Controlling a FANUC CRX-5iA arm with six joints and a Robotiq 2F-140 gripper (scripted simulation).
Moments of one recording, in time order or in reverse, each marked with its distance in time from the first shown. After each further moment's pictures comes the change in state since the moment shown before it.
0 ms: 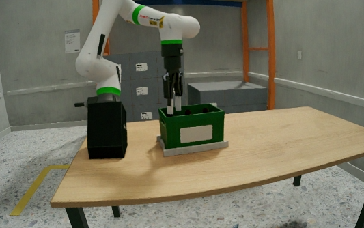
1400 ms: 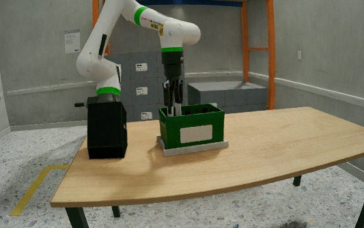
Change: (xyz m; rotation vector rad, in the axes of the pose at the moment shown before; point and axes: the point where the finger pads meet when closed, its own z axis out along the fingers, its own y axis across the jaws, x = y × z) arm 0.000 0.000 0.033 0.000 0.000 0.000
